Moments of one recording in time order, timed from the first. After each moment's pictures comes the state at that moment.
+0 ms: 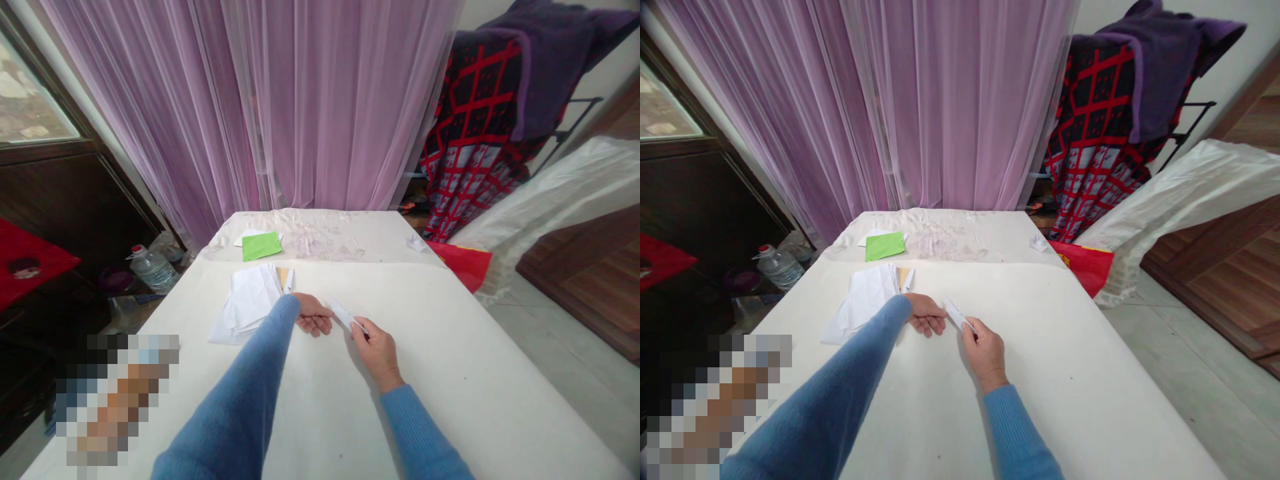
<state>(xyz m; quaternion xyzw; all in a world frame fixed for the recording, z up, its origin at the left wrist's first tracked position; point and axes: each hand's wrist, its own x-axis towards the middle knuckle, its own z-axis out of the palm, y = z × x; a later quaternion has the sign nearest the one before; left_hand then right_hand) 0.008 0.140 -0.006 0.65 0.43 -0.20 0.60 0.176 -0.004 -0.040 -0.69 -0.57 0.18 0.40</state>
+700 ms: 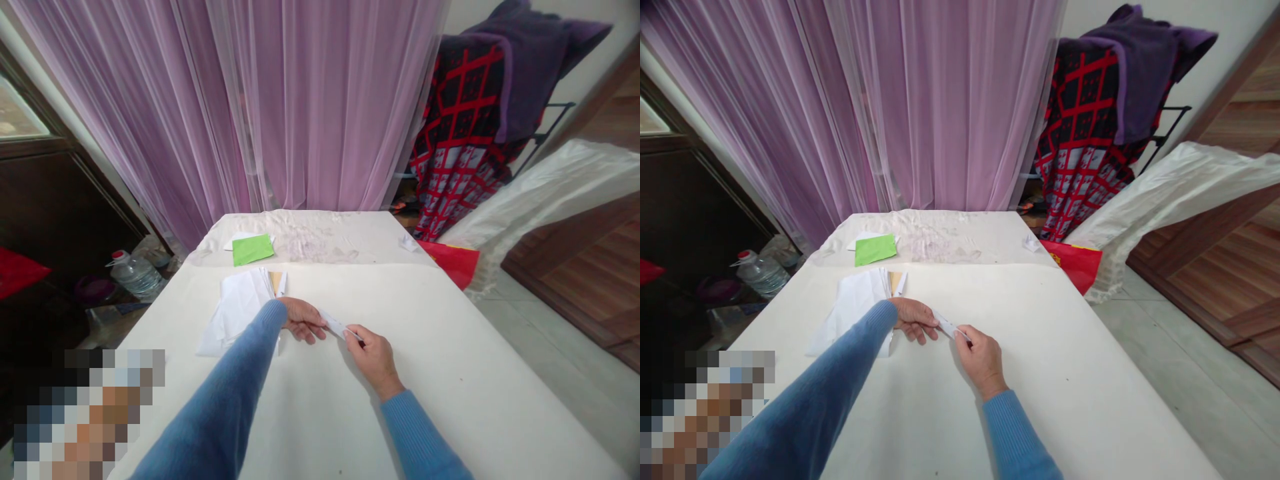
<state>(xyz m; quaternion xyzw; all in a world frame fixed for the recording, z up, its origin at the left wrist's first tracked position) -0.008 0.145 -0.006 0.53 0.39 -0.17 0.74 0.176 -0.007 -0.038 -0.68 -0.61 0.17 0.36</state>
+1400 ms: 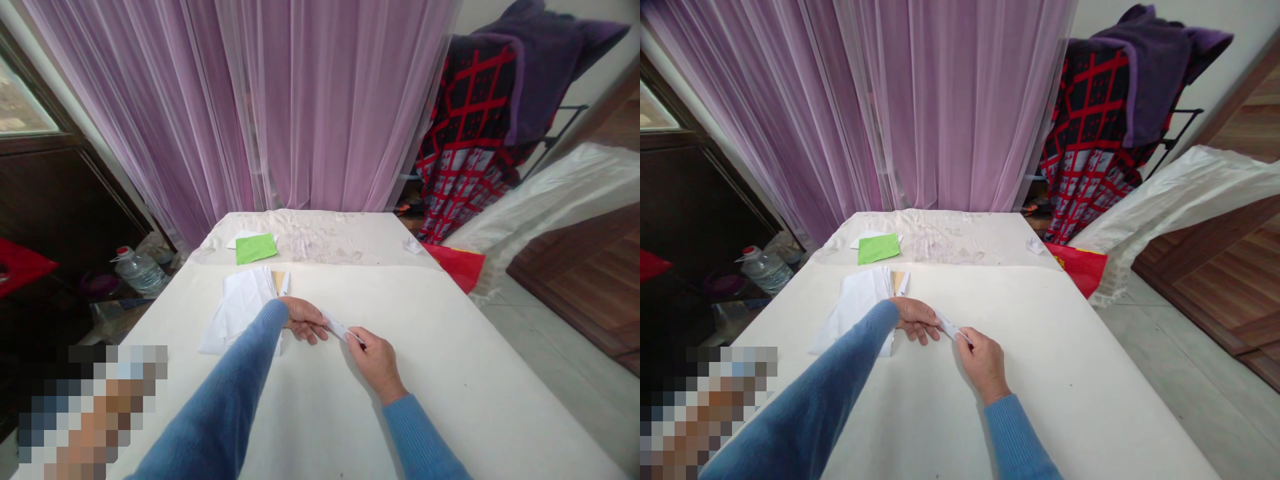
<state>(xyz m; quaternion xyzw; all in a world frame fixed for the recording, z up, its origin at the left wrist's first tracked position) -0.011 0.149 -0.012 0.51 0.35 -0.17 0.76 0.176 -0.008 -0.037 -0.70 -0.62 0.13 0.33</state>
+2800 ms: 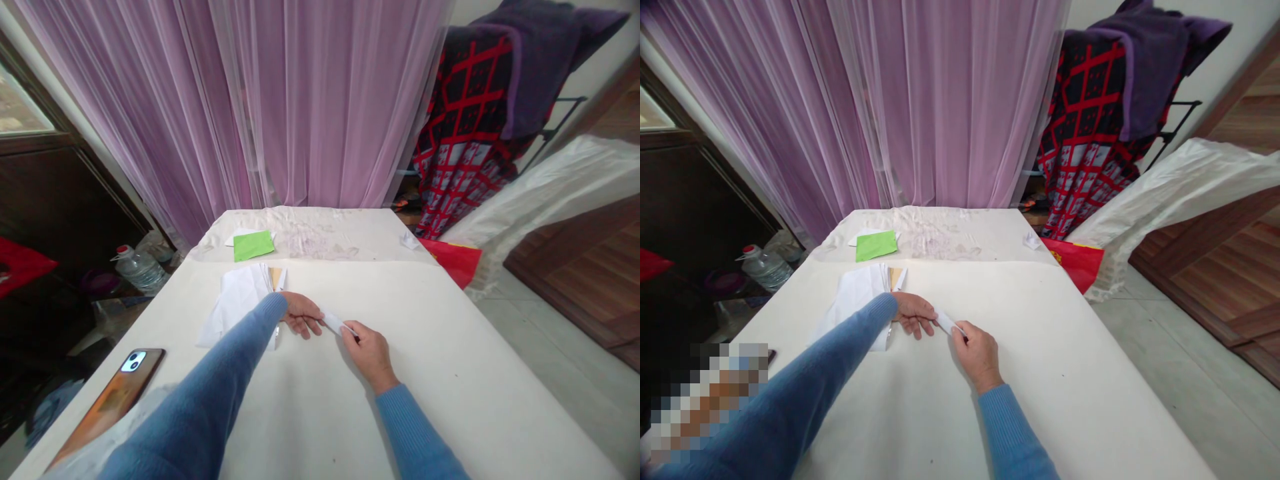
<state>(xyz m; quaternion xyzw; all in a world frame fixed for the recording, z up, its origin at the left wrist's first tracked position) -0.004 0.147 -0.003 0.56 0.41 -0.20 0.69 0.175 -0.007 -0.035 -0.69 -0.63 0.14 0.32</state>
